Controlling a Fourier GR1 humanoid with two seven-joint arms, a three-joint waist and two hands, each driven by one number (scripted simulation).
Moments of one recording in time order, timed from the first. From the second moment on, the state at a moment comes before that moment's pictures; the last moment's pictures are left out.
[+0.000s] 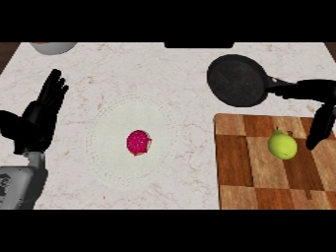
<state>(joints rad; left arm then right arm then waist) -0.23 0.29 -0.01 -1.46 0.12 0.15 0.07 -0.74 -0.63 0.21 -0.74 0.40 0.90 -0.10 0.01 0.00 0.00</state>
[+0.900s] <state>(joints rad) -0.23 0.25 0.03 -1.45 0.08 0.12 0.06 -0.73 -0.56 0.26 -0.68 0.64 0.86 -0.17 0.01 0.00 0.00</state>
